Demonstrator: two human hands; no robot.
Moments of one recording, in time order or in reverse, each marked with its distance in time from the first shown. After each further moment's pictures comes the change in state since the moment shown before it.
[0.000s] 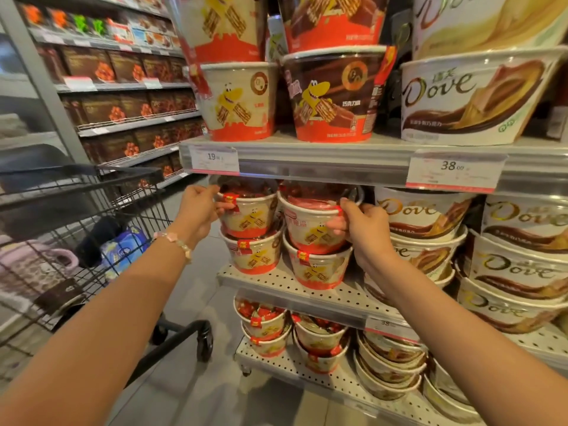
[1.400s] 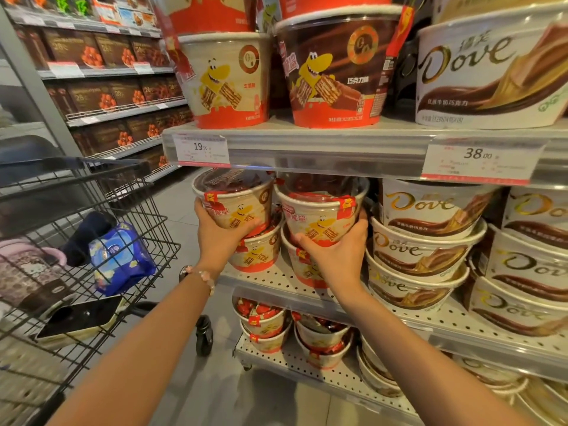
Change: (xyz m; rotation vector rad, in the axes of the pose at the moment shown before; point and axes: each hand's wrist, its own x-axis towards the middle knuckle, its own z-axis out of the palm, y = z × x) left_hand -0.018 -0.080 0.012 0.305 0.050 0.252; right_hand -0.003 0.077 0.018 -0.520 0.221 -0.248
